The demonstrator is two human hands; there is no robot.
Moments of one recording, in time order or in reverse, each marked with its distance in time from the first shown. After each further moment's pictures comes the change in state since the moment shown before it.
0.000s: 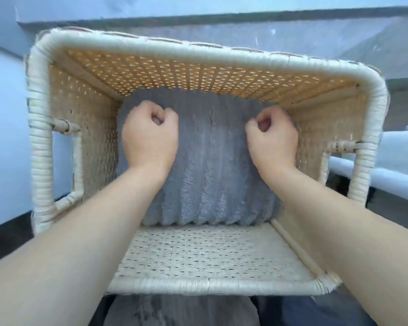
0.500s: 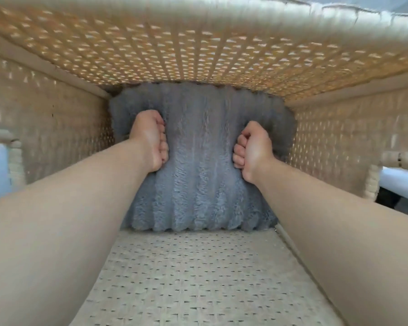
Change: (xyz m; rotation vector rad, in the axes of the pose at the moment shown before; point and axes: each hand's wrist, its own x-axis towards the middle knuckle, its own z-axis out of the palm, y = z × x) left_hand 0.038 -0.046 0.059 -0.543 -0.407 -0.956; right_hand 0.014 0.041 0.077 0.805 -0.368 0.854
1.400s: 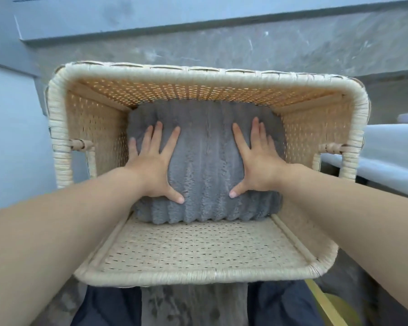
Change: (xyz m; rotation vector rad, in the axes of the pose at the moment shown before) left_hand -0.060 -0.013 -0.070 1.845 -0.142 0.687; right_hand -0.079 -0.023 -0.047 -1.844 -0.197 -0.514
